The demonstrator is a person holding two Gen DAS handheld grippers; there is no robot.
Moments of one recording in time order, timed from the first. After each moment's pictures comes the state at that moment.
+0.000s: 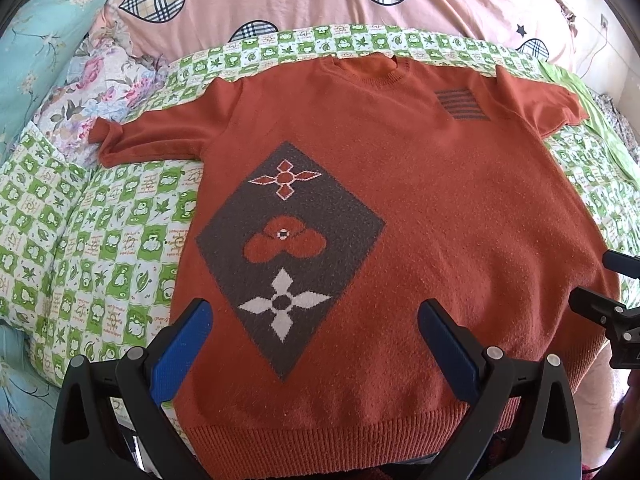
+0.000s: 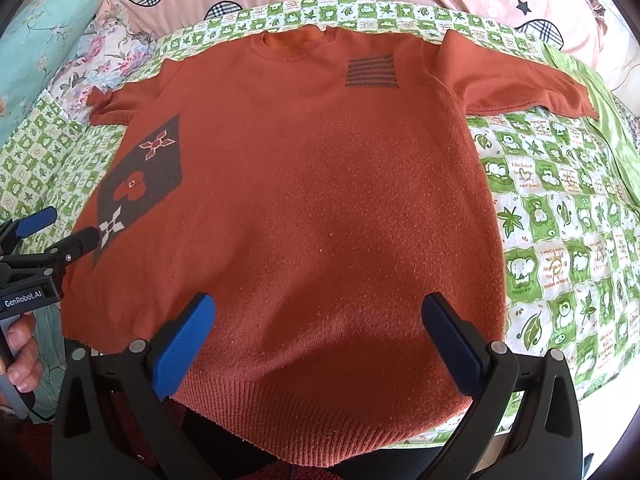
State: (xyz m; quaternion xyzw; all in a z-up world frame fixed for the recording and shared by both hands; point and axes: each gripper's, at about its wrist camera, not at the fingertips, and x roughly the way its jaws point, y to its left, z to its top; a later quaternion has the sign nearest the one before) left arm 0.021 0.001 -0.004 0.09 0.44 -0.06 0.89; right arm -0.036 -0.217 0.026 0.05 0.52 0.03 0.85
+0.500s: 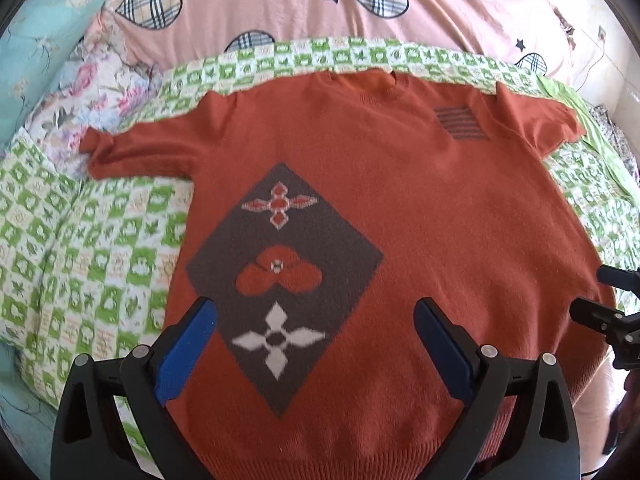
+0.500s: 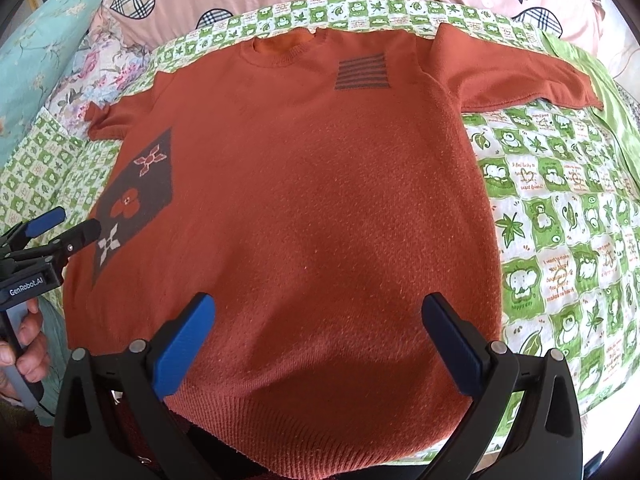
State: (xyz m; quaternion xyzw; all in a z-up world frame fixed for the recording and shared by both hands) left arm 0.041 -0.002 0.001 0.08 0.41 -0.07 0.91; right arm -0.026 -0.235 0.023 0.07 0.53 0.03 0.85
